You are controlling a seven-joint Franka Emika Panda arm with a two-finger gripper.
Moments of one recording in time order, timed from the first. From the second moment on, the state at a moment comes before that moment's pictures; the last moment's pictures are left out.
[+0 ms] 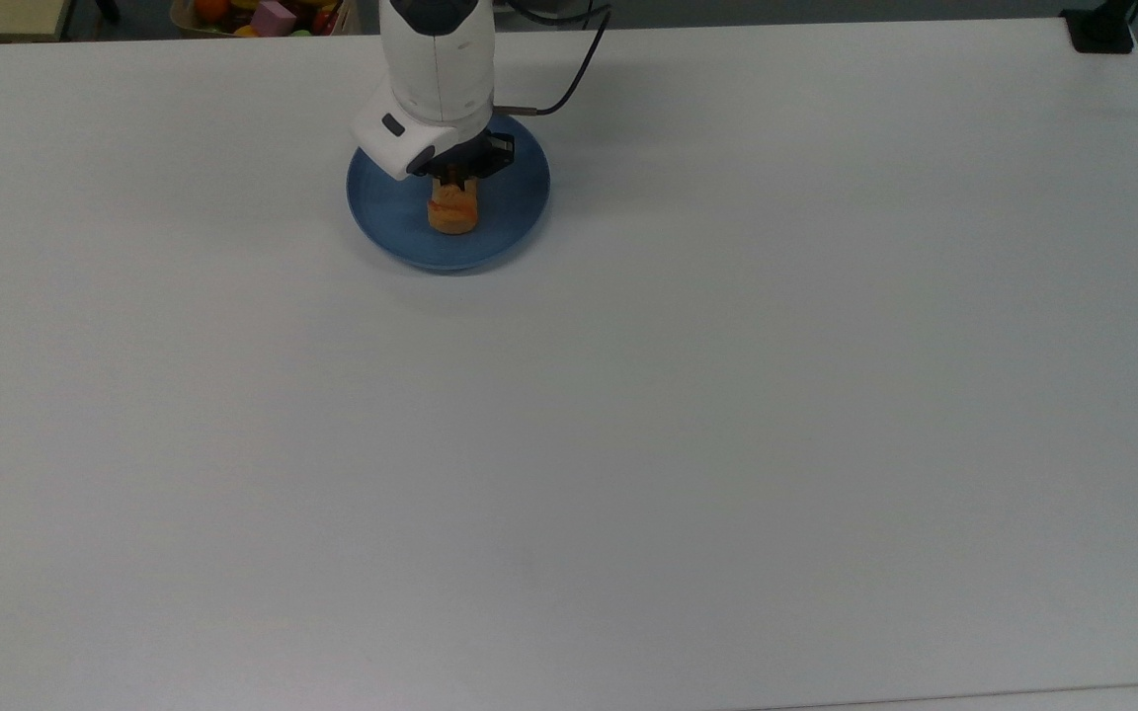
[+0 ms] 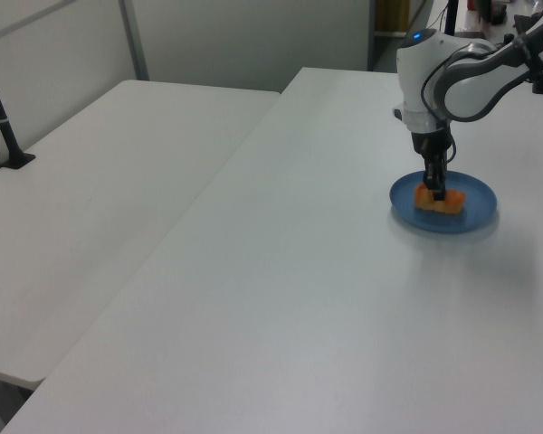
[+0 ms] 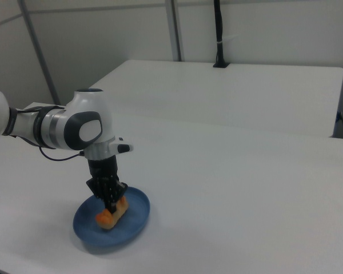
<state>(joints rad) 0.11 0.14 -0.05 -2.12 -0.09 2.05 0.02</state>
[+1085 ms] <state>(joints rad) 0.14 0.13 0.08 -1.67 0.07 1.84 0.08</state>
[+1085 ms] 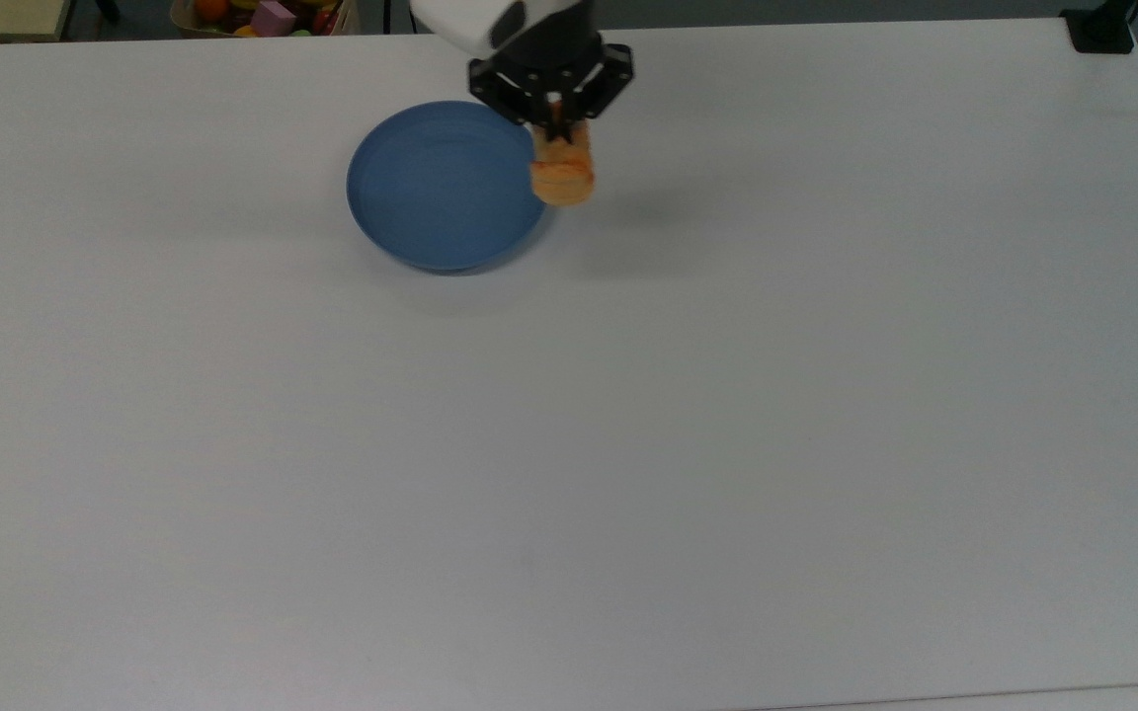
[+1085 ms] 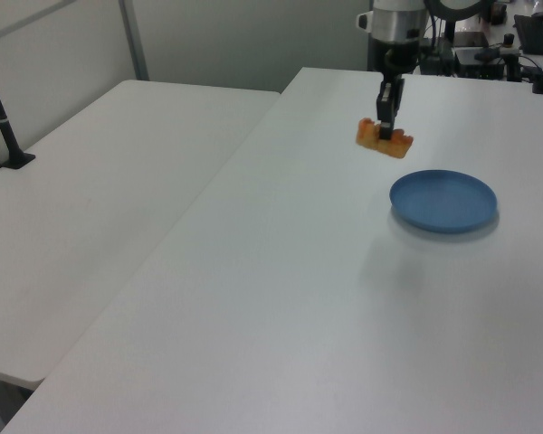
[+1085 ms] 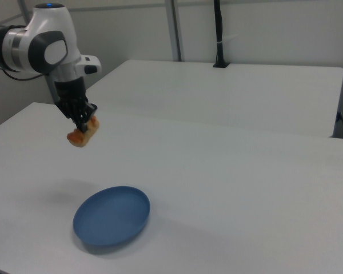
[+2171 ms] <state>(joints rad) 0.44 0.73 0.12 -1.26 0.03 2.13 0.40</state>
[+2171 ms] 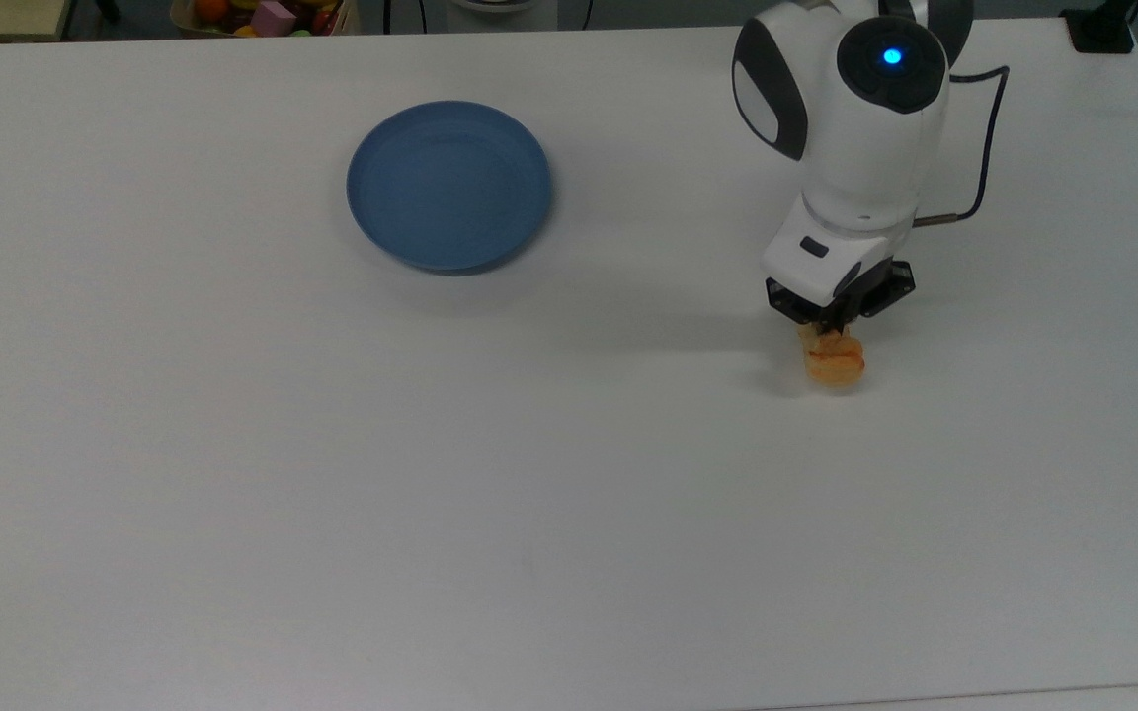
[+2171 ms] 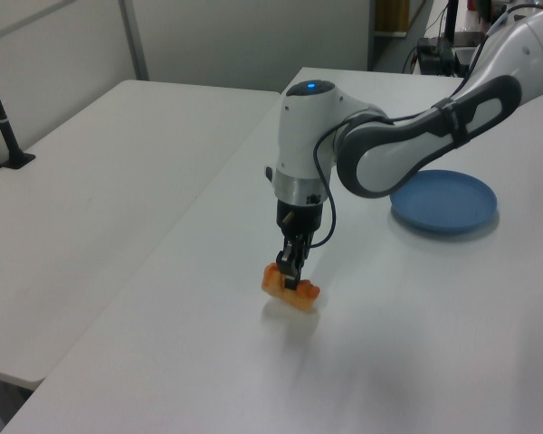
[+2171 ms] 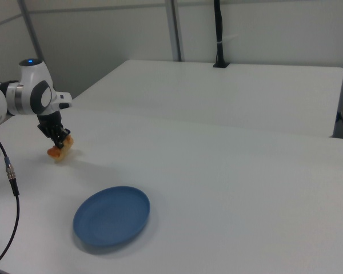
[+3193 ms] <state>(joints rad) 0.45 0.76 0.12 -1.25 -0.03 2.17 0.42</state>
